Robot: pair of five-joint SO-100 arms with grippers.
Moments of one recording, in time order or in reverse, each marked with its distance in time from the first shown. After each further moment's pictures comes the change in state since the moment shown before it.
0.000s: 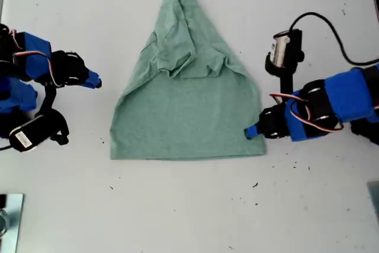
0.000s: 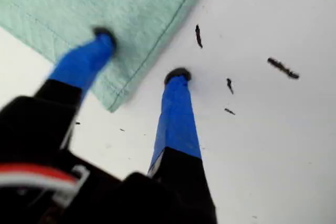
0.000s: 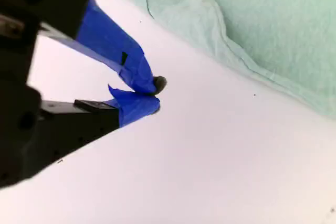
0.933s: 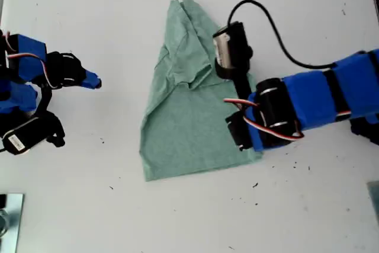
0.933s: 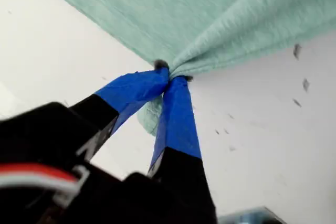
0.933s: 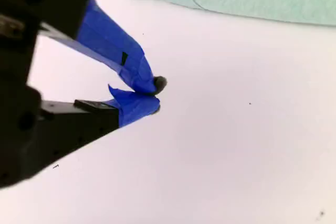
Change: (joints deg) arm 0 1.4 7.1 3.2 0.2 -0.4; arm 1 -2.0 -16.2 -64.2 41.0 -11.1
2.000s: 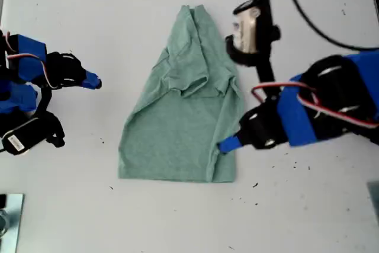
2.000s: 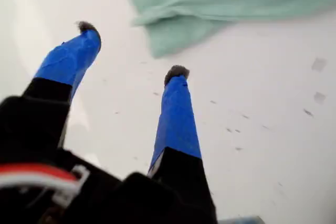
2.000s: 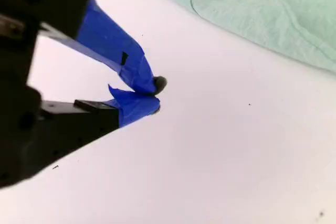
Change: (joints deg) arm 0 0.0 0.0 0.0 0.0 0.0; arm 1 2.0 27.5 17.7 -3.8 -4.5
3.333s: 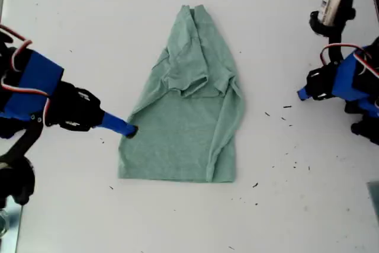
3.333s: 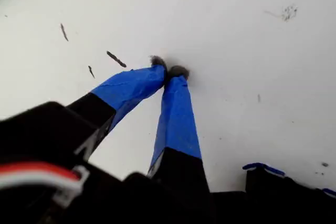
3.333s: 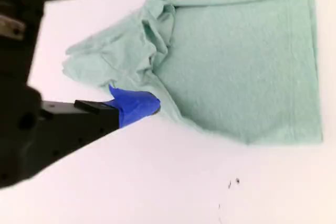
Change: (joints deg) arm 0 27.6 -41.3 -66.6 36.1 -6.3; arm 1 28.6 54.0 78.8 -20.1 -17.1
